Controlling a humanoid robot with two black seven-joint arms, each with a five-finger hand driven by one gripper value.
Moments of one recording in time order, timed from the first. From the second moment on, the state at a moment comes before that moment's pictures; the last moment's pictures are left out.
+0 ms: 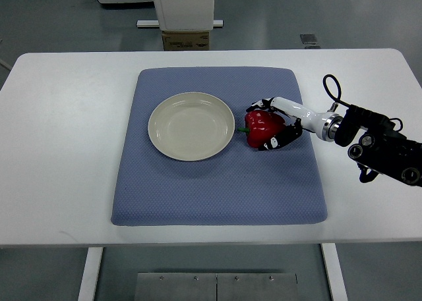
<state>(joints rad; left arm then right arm) -0.04 0.00 -0.22 -0.22 0.01 0.07 -0.06 1.00 -0.38 0.13 0.99 -0.97 0.00 0.15</state>
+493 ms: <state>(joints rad) -0.04 0.00 -0.22 -0.22 0.01 0.07 -0.06 1.00 -0.38 0.12 0.99 -0.97 0.00 0.15</state>
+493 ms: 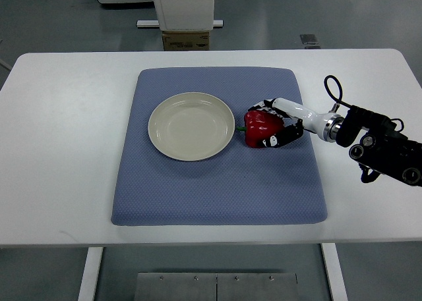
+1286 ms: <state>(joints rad) -0.04 0.00 -0.22 -0.22 0.01 0.07 -0.05 1.22 -0.18 0.14 0.93 -0.94 -0.01 -0.03</state>
